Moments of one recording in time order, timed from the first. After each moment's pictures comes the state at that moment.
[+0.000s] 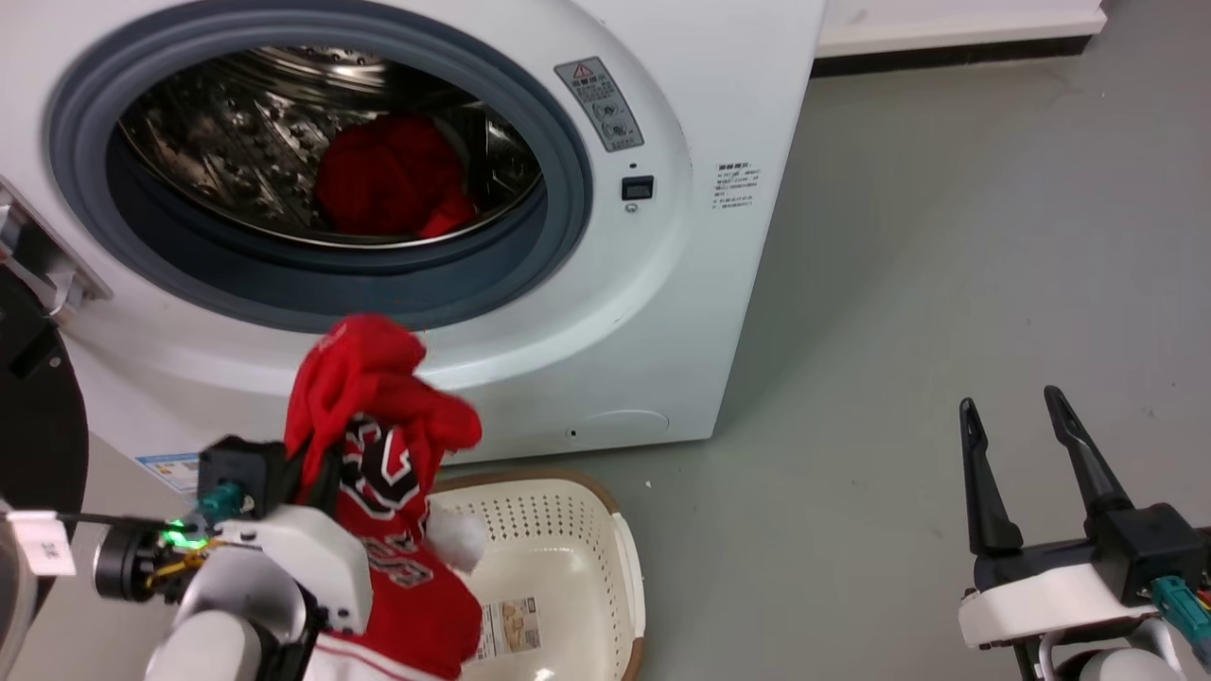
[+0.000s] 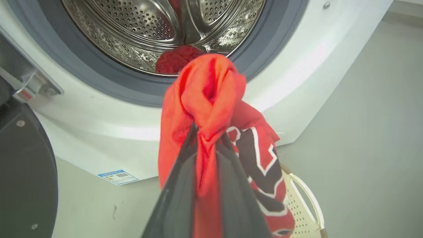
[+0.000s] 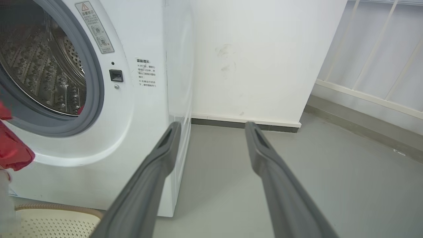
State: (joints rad) left arm -0.16 0.38 -0.22 0.12 -0.32 0.05 0.10; right arm -0.02 -0.05 -0.05 0.03 -0.05 0.13 -0.26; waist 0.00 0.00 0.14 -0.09
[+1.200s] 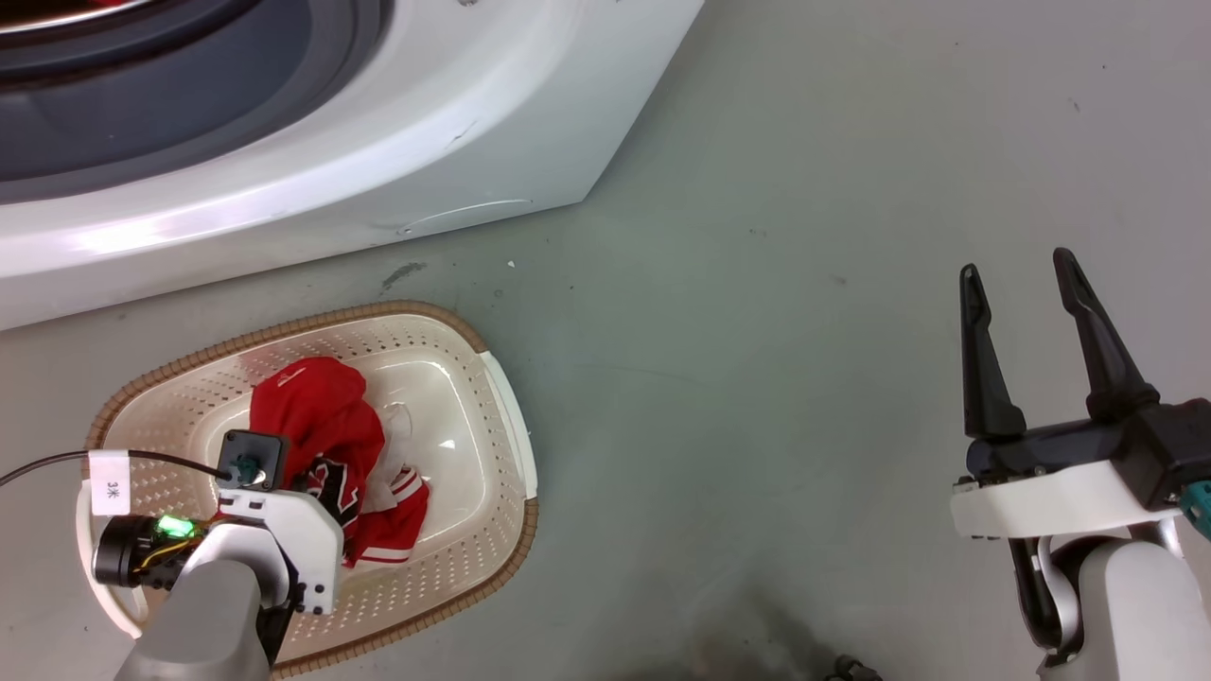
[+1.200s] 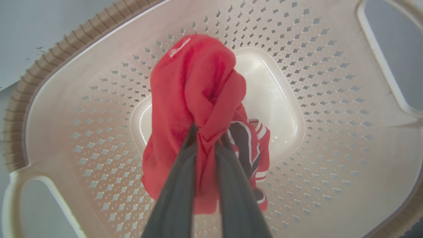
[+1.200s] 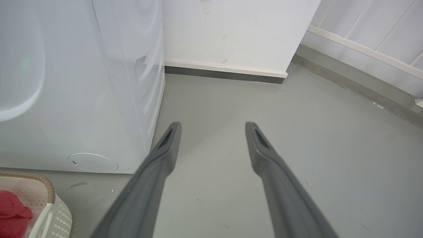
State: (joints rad) left arm -0.58 0.32 -0.35 1.12 -0.26 -0.05 -0.18; right arm -0.20 -0.05 -0.02 -0.01 -0.01 0.13 -0.26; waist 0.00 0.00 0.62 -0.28
